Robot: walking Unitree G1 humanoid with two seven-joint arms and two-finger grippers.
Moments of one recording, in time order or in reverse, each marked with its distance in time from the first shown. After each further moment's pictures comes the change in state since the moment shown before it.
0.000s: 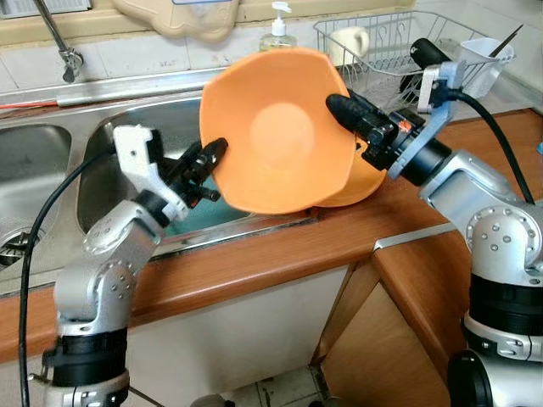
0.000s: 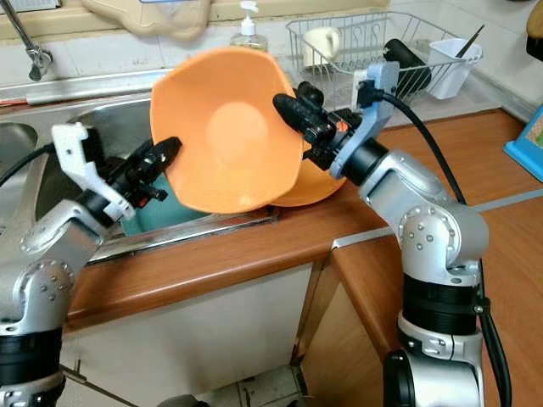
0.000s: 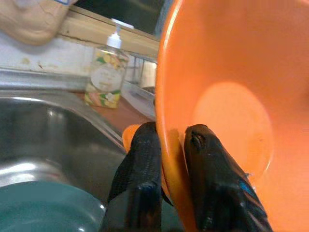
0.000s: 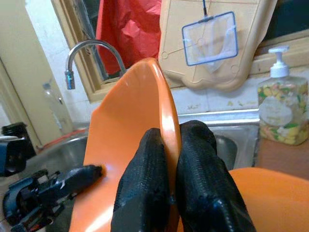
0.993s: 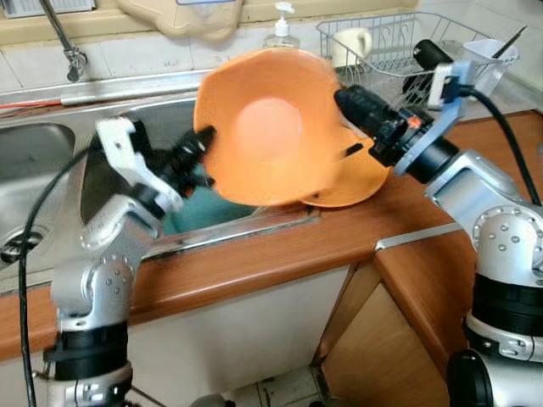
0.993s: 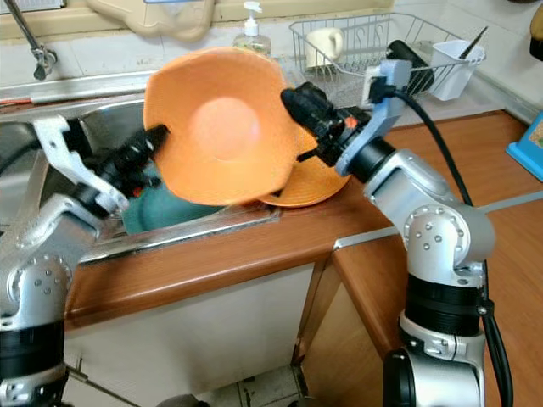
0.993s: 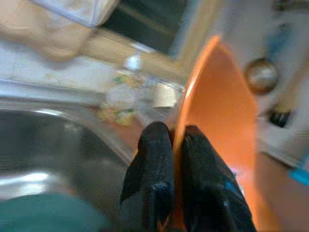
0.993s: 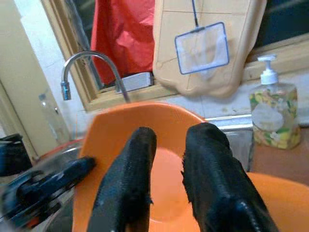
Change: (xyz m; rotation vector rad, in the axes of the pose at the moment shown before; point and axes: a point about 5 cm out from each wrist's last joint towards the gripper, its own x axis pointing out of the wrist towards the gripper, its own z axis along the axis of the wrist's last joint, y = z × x) left arm 0.002 0.012 0.013 -0.053 -0.082 0.109; right arm -0.002 -0.001 0.007 0.007 -0.037 -0.032
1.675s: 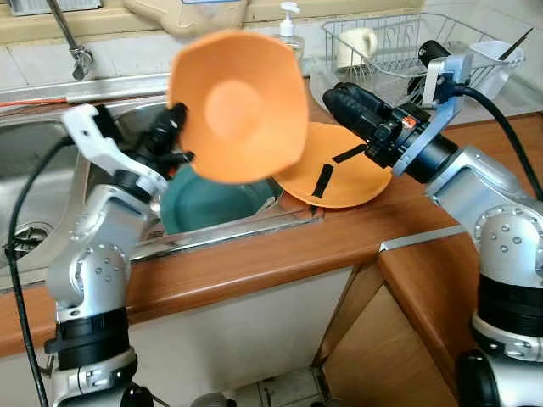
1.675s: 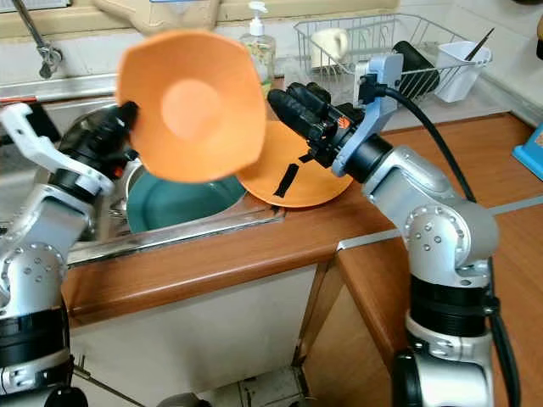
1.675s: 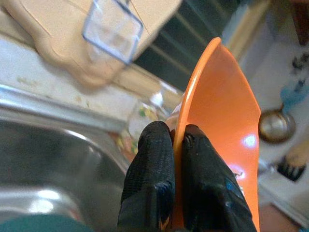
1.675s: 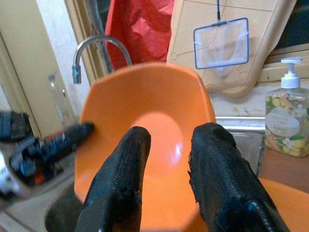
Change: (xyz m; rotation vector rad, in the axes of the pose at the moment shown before) left arm 0.004 0.010 0.021 -0.092 -0.151 0.067; right arm -0.001 0.008 0.003 -0.097 0.052 0.045
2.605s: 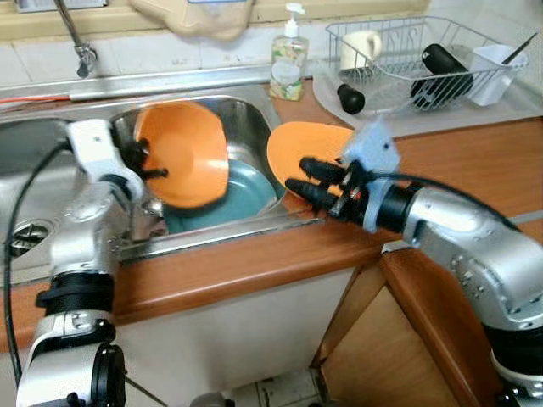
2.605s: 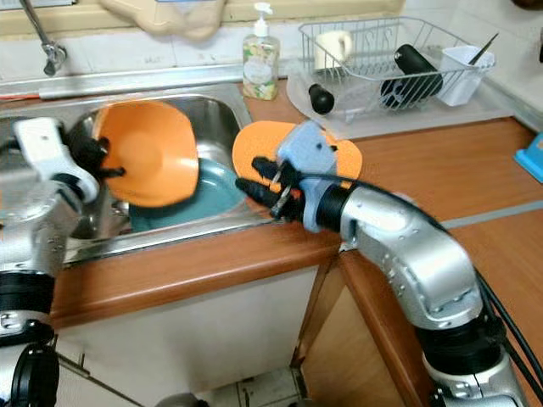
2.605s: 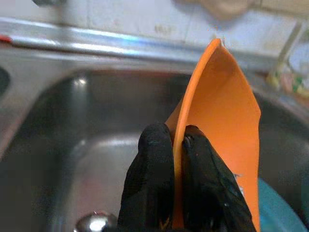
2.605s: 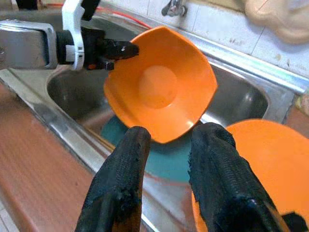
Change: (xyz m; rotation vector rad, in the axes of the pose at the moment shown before) left arm 0.010 0.085 -0.032 0.386 0.296 0.403; right arm -0.007 0.033 -0.053 -0.347 0.361 0.111
